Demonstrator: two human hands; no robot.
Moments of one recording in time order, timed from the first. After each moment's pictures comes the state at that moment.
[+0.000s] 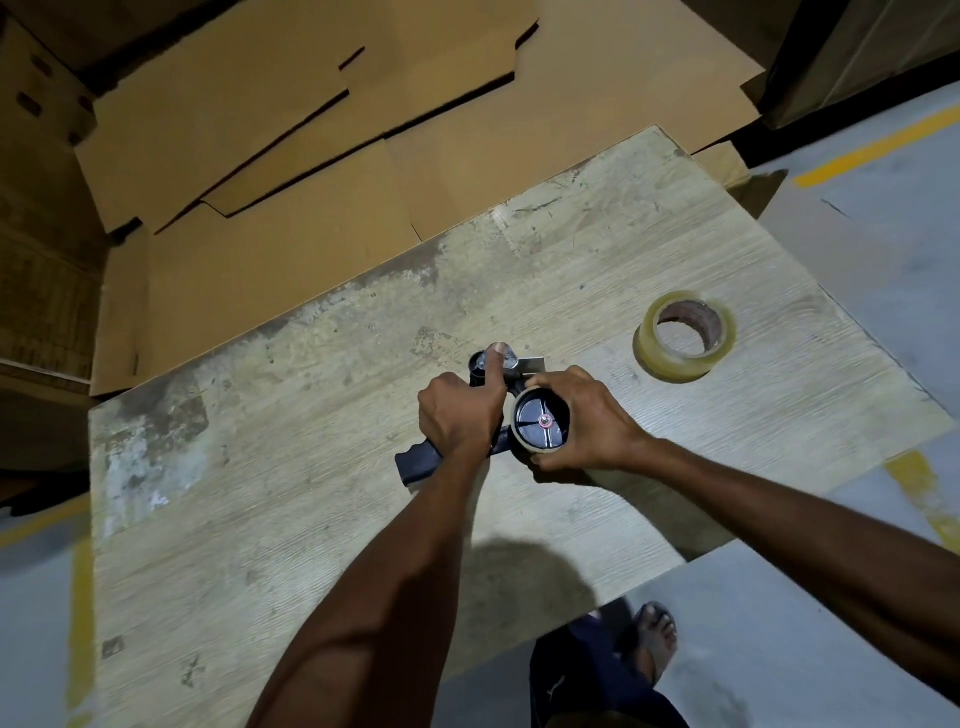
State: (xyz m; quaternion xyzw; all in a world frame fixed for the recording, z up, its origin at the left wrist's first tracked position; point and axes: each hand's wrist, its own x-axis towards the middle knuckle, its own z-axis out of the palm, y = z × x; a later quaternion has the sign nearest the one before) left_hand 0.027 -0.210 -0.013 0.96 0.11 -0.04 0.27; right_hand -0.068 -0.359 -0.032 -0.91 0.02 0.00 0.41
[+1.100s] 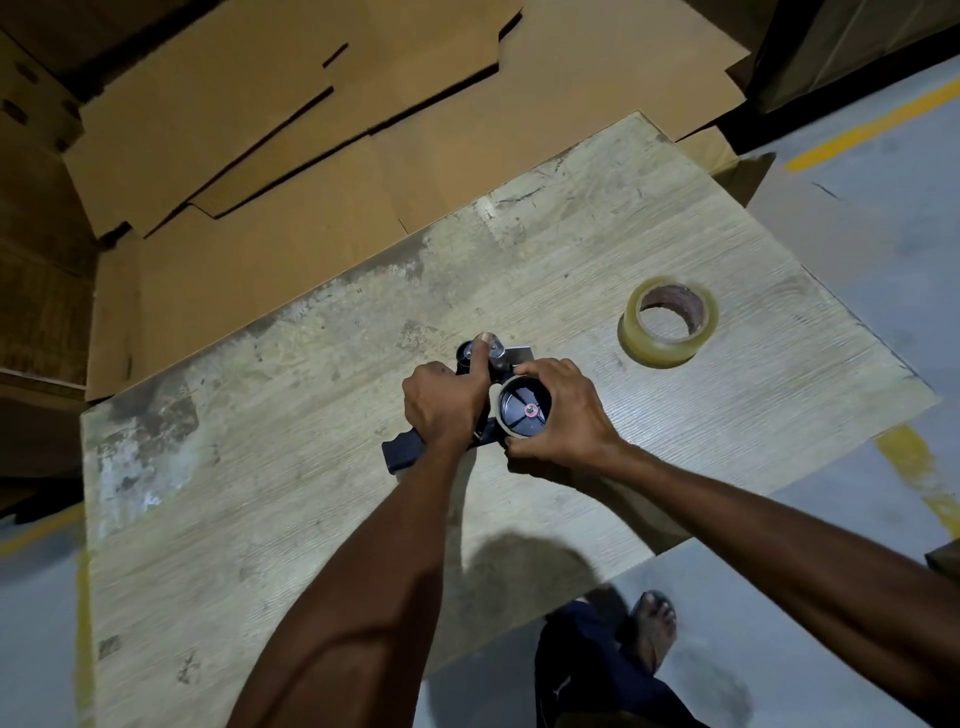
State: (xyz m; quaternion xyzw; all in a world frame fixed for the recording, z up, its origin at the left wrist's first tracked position) left_hand 0.025 -0.212 -0.011 0.95 0.10 -0.03 0.29; right_hand -0.077 -0.338 -0.035 -0.88 0.09 -0.10 0.45
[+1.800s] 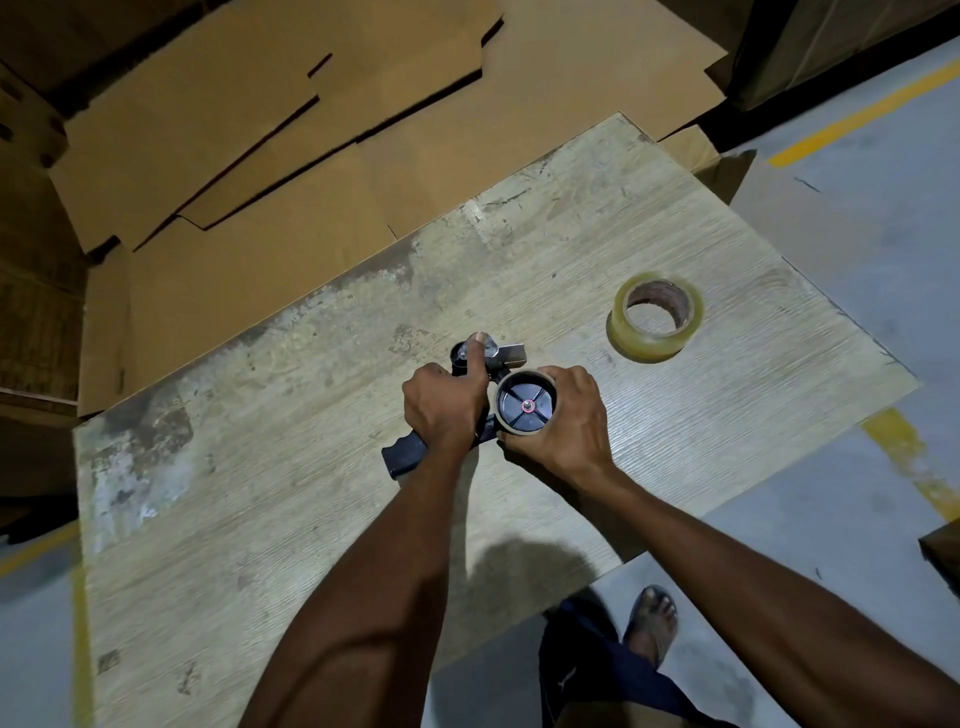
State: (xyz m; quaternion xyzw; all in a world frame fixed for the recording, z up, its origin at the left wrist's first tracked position) left_hand 0.025 -0.216 -0.019 0.96 0.09 -0.03 0.27; right_hand -0.093 -0.316 -0.049 -0.86 0.26 -0.14 0.42
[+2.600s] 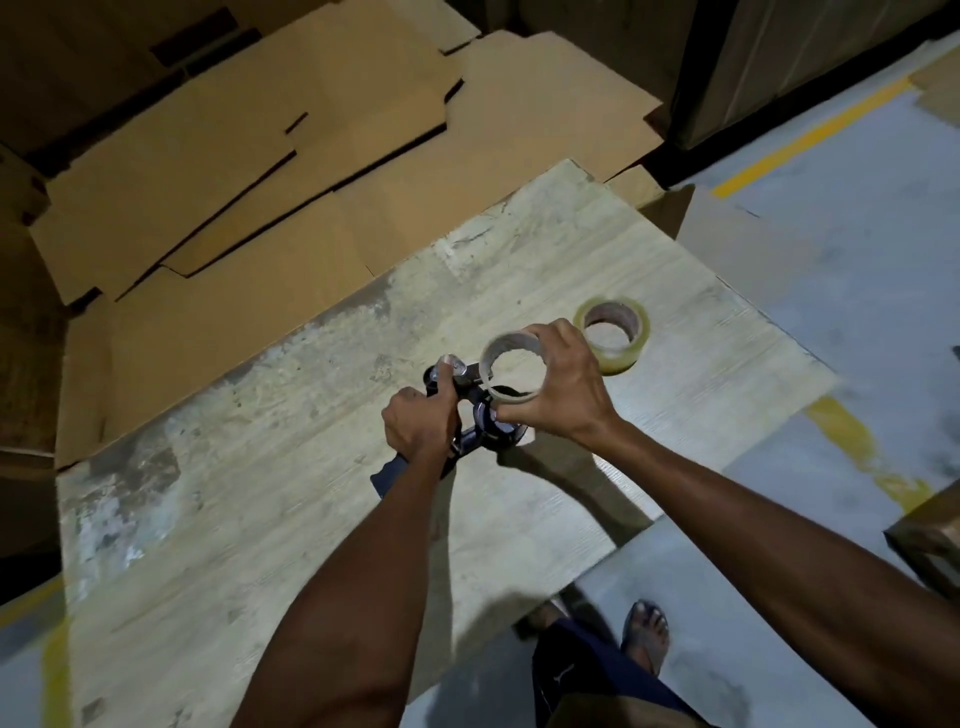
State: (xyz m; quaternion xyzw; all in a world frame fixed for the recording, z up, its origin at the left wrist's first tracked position) left_hand 0.023 -0.214 -0.008 0.96 0.12 -0.07 0.26; right_hand -0.086 -0.372 0.028 -0.89 0.15 -0.21 0.37
